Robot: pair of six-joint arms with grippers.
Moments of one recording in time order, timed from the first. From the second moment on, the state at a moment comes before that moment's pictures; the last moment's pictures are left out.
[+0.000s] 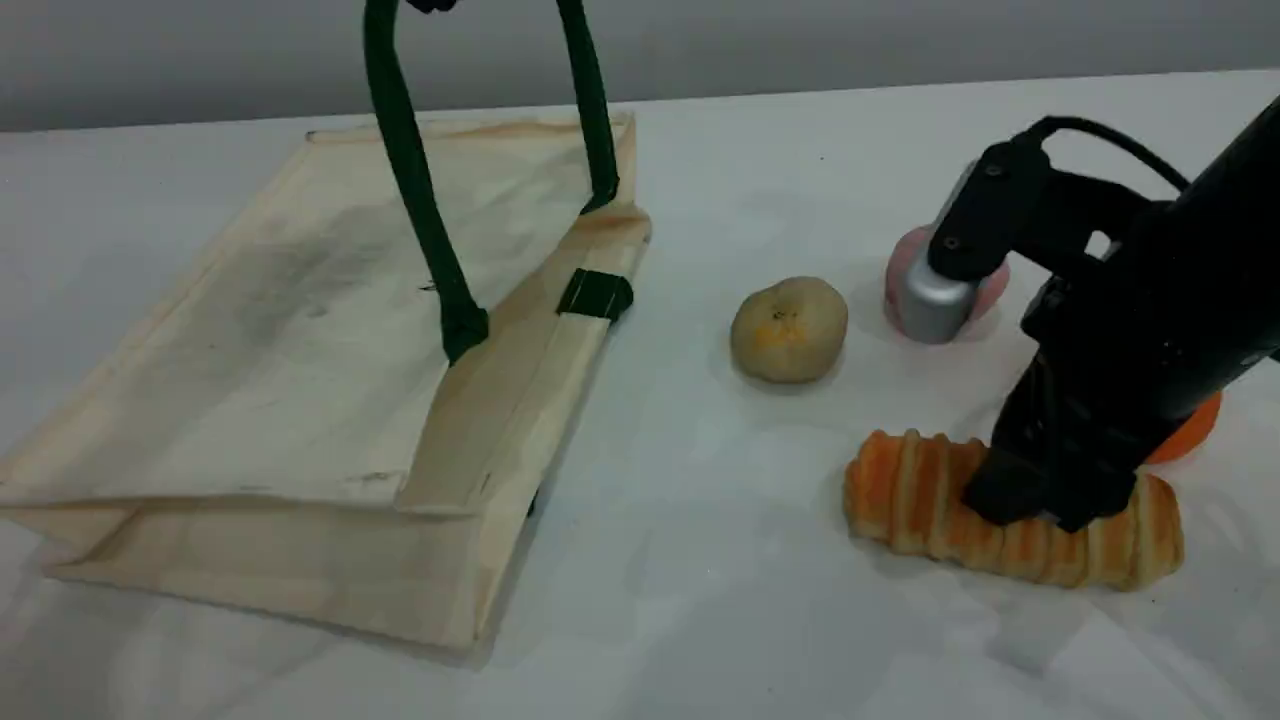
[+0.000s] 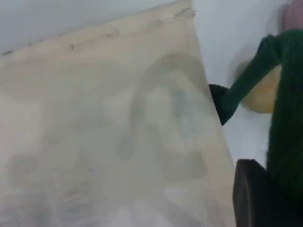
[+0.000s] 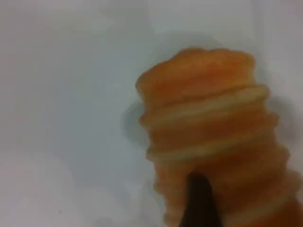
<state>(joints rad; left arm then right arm) -0.24 2.02 -1.71 -0.45 1.06 0.42 0.50 1.90 -0.67 1.02 0.17 -1.57</state>
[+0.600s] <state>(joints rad) -0.24 2.02 -1.71 -0.45 1.06 0.42 0.50 1.99 -0.67 1.10 0.21 -1.57</state>
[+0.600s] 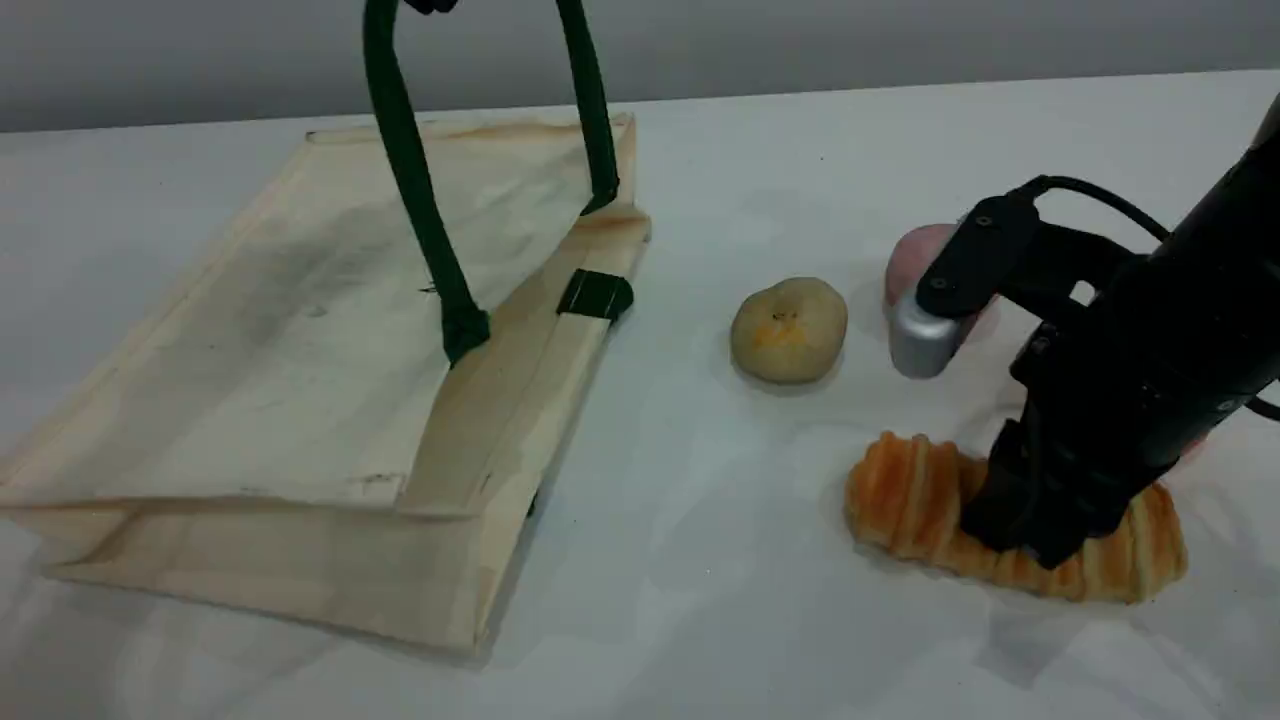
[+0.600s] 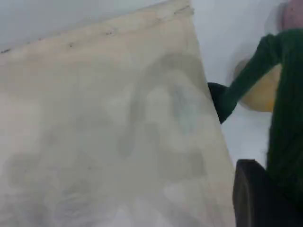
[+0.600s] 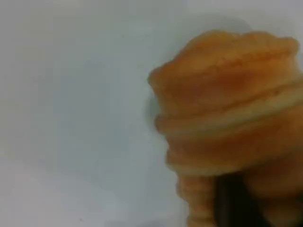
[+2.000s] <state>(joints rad) -0.24 1.82 -1.84 -0.58 1.22 0.70 0.50 1.83 -0.72 1.61 0.41 -1.57</state>
